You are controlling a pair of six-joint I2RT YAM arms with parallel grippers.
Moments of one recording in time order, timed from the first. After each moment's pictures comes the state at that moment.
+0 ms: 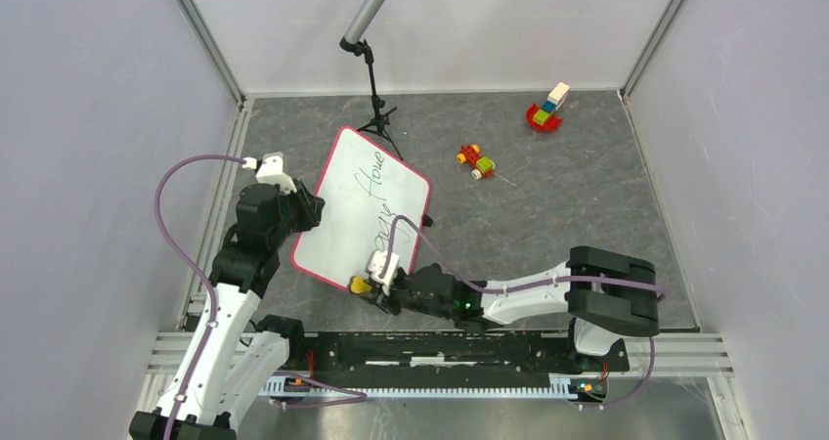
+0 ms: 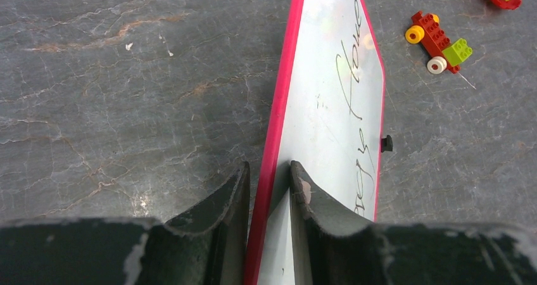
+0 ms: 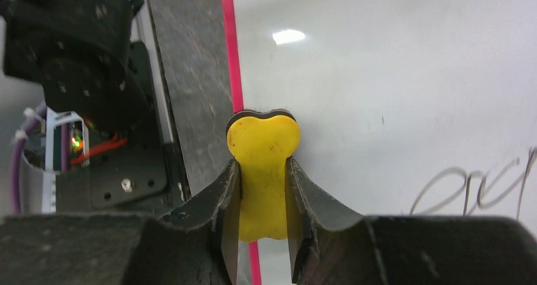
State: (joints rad) left arm -0.19 0.72 0.71 -0.44 0.01 -0.33; right arm 1.37 1.66 0.76 0.71 0.12 0.00
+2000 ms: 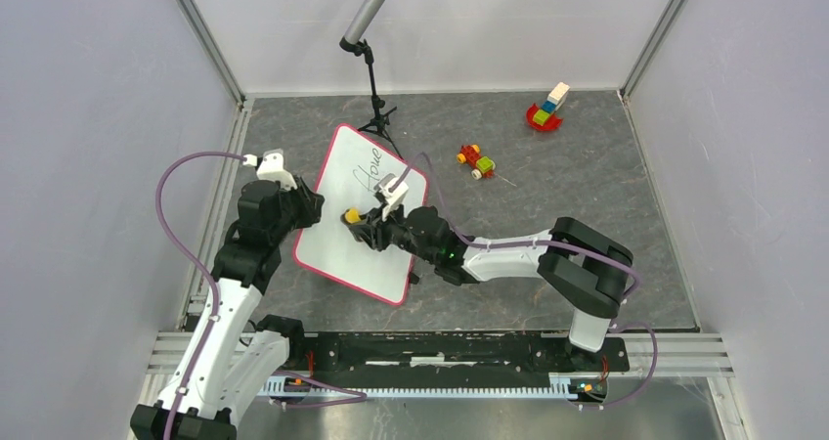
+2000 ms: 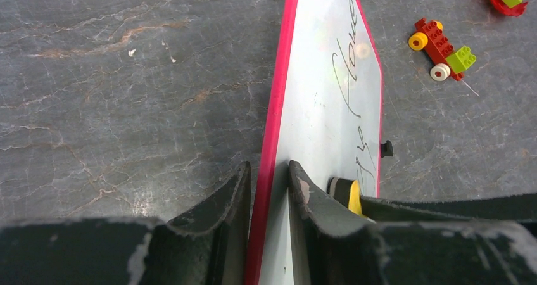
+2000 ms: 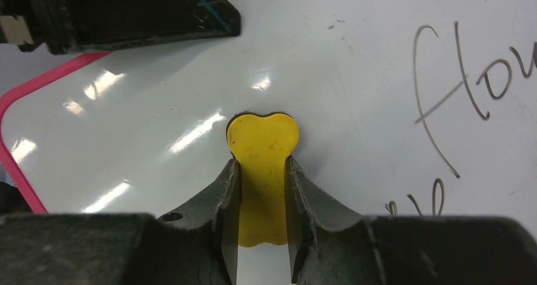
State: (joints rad) left arm -0.18 0.75 0.71 -0.41 0.00 -0.33; right arm 1.10 1.80 0.97 0.73 0.11 0.24
